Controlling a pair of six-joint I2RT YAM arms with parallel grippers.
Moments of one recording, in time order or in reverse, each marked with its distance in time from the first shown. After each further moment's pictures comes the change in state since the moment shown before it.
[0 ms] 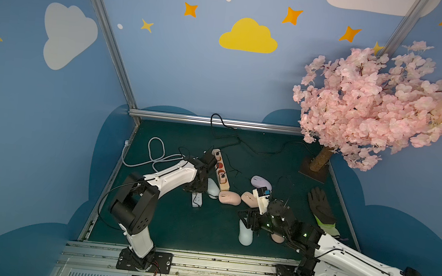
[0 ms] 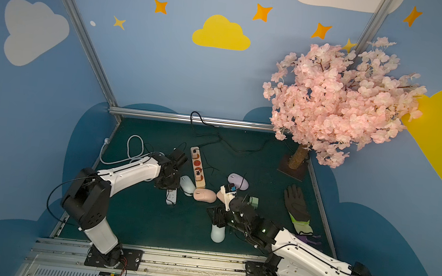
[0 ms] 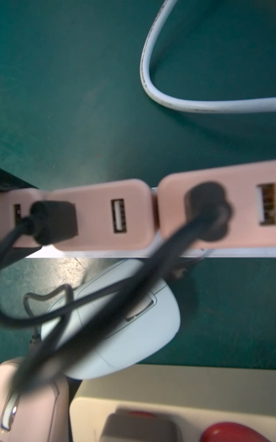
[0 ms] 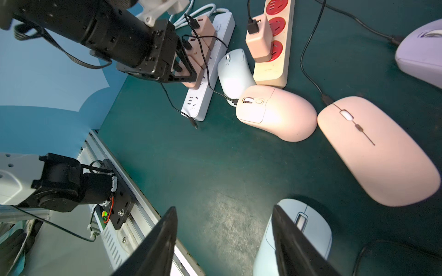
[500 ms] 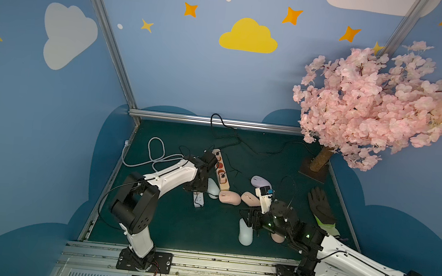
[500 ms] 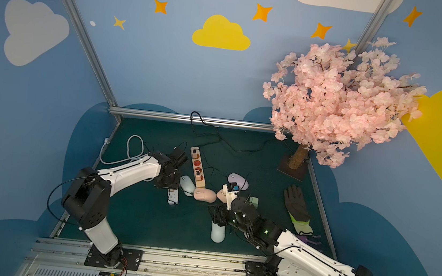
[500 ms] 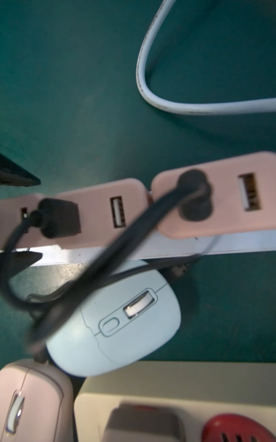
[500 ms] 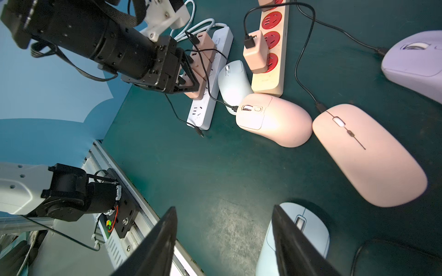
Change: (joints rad) left arm -0.009 0.034 0.042 -0.039 -0.015 0.014; right arm 0.000 -0.049 0.003 -0.006 0.035 0.019
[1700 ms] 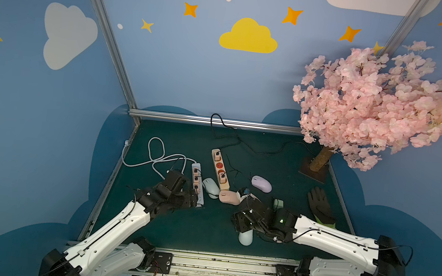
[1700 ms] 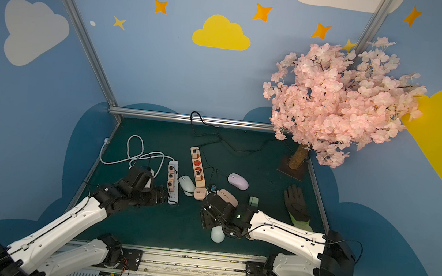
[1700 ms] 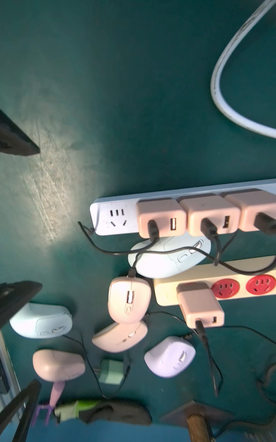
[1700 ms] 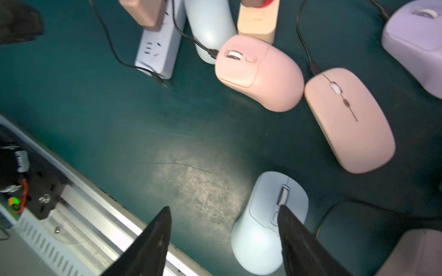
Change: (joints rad) left arm 0.035 -0.750 -0.462 0.164 0.211 -0.084; right arm 0.164 0.361 0.316 -0.337 0.159 -0.033
